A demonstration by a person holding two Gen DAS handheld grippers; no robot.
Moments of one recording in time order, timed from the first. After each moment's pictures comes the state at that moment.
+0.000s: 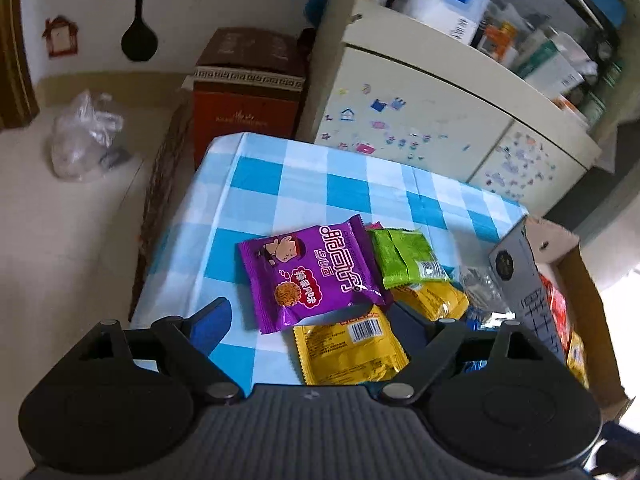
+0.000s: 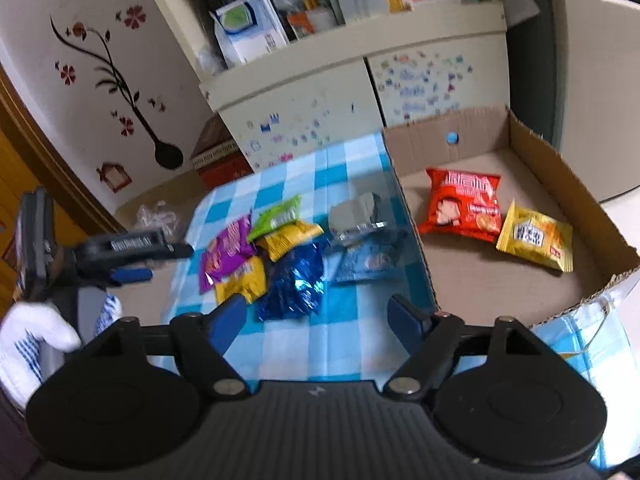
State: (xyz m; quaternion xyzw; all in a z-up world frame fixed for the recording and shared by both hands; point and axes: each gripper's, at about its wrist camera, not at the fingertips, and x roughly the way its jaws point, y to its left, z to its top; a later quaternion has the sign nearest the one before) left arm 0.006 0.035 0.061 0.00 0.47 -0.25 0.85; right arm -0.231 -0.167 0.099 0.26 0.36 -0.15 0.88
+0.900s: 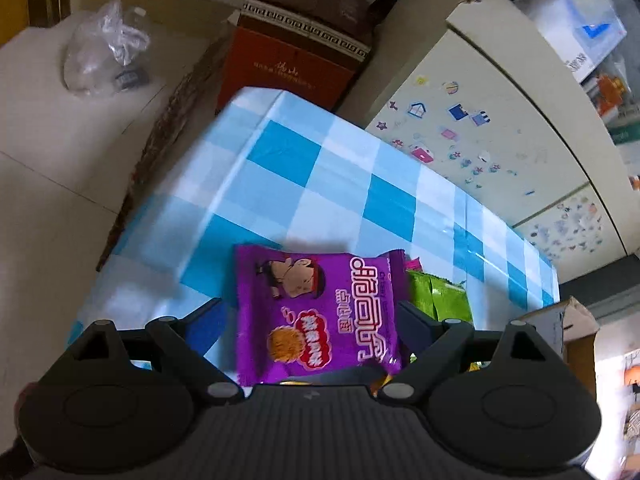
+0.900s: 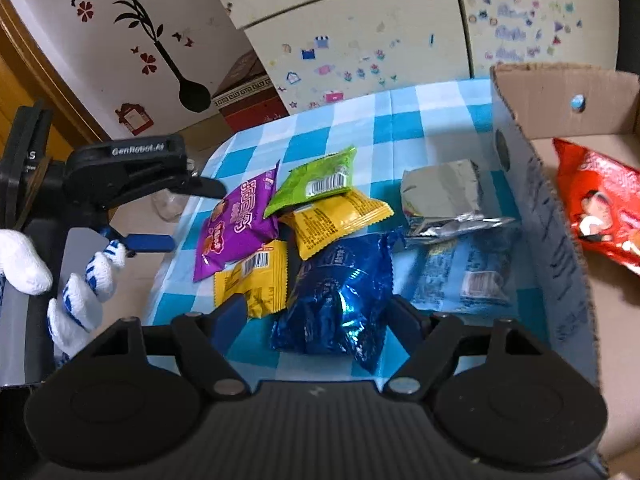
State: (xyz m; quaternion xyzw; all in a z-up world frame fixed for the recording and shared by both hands) left arm 0.079 0.016 0.014 -0.11 0.55 -0.18 0.81; right arm -0.112 -0.165 0.019 0.25 0.40 -0.07 0.88
